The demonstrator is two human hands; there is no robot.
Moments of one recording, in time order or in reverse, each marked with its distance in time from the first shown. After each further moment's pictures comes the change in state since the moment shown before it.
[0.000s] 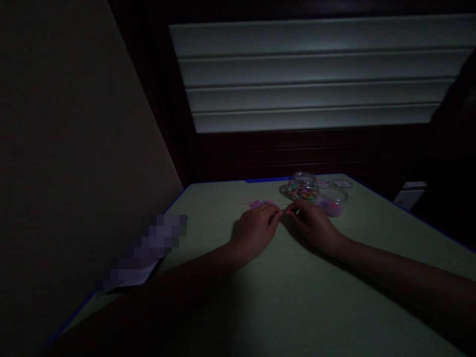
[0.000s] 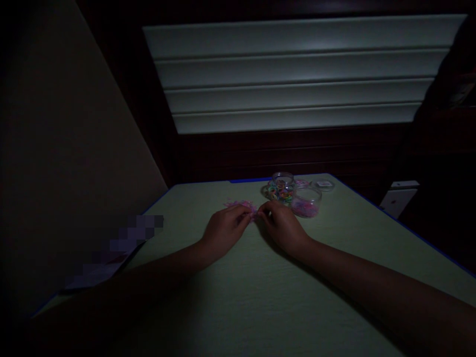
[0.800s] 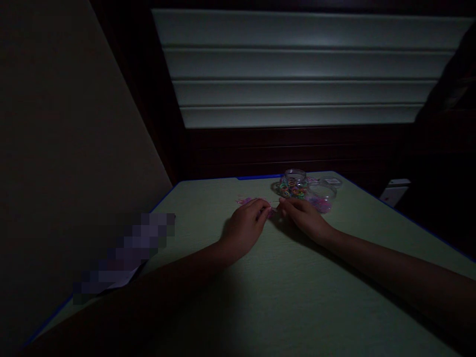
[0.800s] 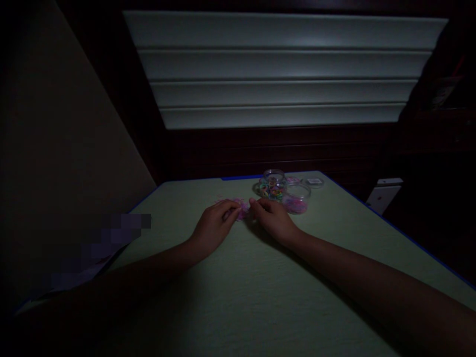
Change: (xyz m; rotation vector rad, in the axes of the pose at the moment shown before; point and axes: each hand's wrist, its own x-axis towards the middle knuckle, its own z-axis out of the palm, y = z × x) left_hand 0.002 -0.001 0.001 -0.175 0.061 -0.047; right_hand 0.004 -0.006 -0.005 0.348 -0.072 0.269
